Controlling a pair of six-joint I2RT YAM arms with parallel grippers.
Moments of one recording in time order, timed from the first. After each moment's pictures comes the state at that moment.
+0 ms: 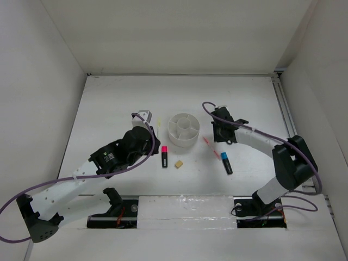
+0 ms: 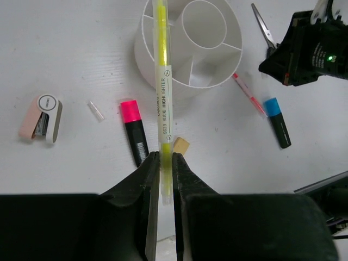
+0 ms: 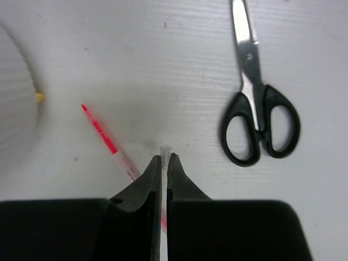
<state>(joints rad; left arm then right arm) -0.91 0.87 0.91 -0.66 -0.38 -0.68 0.51 1.60 0.95 -0.41 0.26 0.37</state>
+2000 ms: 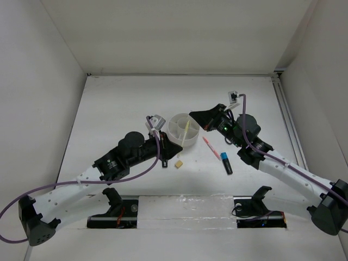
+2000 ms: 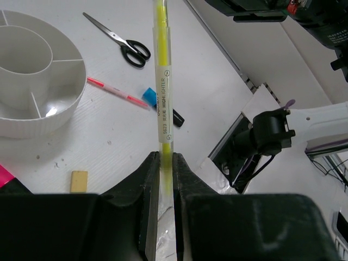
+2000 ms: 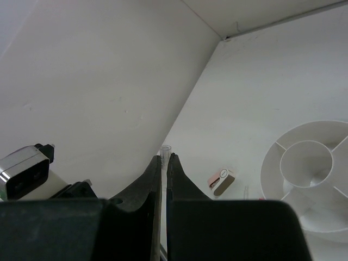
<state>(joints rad) -0.92 0.80 0.71 -0.14 0.10 -0.56 0.72 1.05 0.77 0.37 -0.03 0.83</state>
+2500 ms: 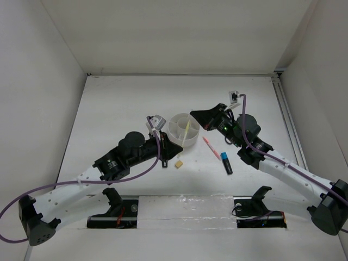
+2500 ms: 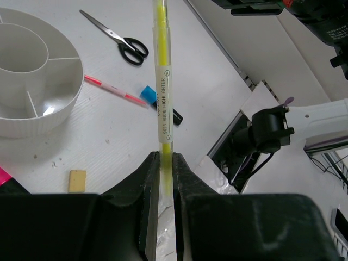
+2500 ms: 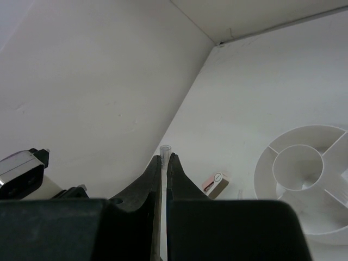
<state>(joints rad) -0.92 0.81 0.71 -0.14 0.11 -0.56 0.72 1.05 0.77 0.37 -0.01 0.81</state>
